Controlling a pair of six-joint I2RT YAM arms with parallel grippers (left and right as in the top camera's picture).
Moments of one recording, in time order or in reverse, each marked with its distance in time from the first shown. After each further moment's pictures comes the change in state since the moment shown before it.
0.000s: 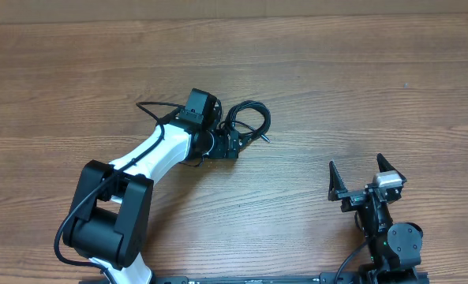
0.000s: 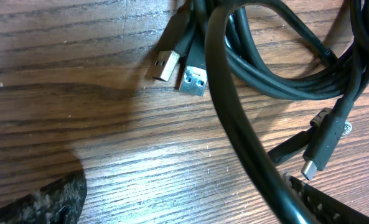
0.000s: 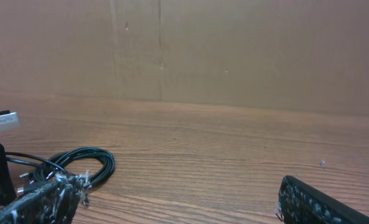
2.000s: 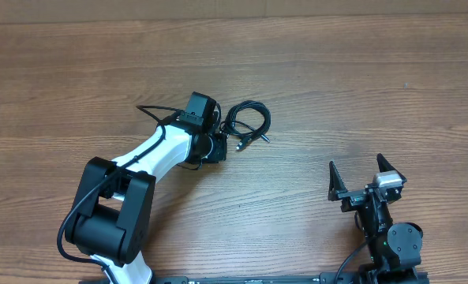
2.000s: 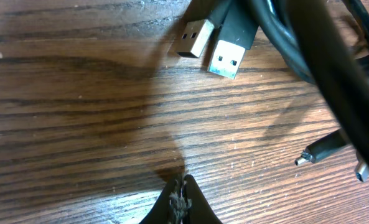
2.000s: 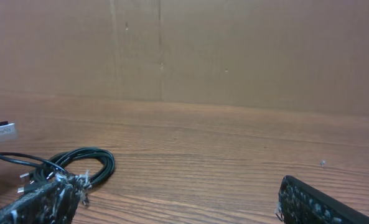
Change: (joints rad) left arm 0.000 0.014 -0.016 -0.012 -0.016 -0.003; right arm 0.000 0.000 0.000 0.000 0.000 0.002
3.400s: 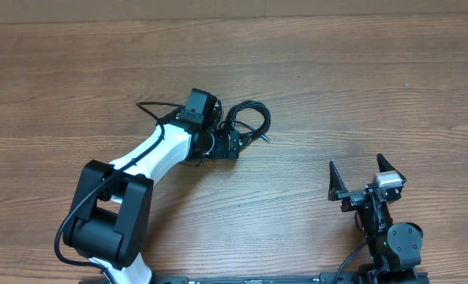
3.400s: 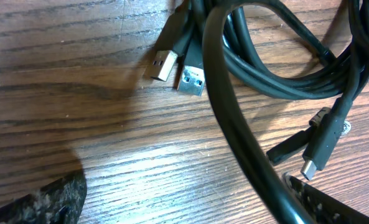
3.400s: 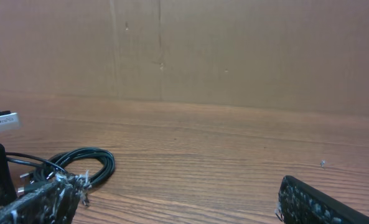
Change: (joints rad) left arm 0.000 -0.014 0.017 0.012 0.019 0.003; right arm 0.000 0.000 0.000 0.000 0.000 0.000
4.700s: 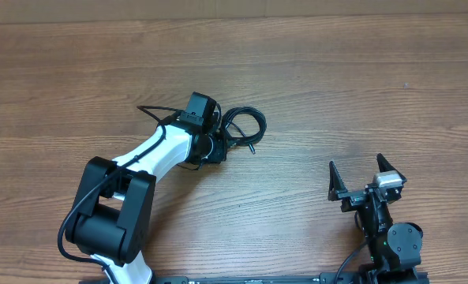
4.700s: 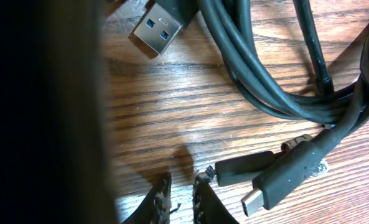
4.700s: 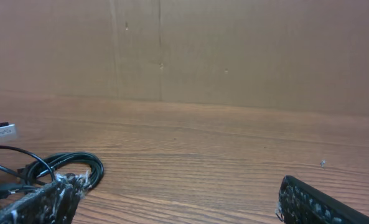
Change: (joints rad) left arm 0.000 0.017 -0.016 -0.016 -0.011 0.000; right arm 0.000 0.000 0.000 0.000 0.000 0.001
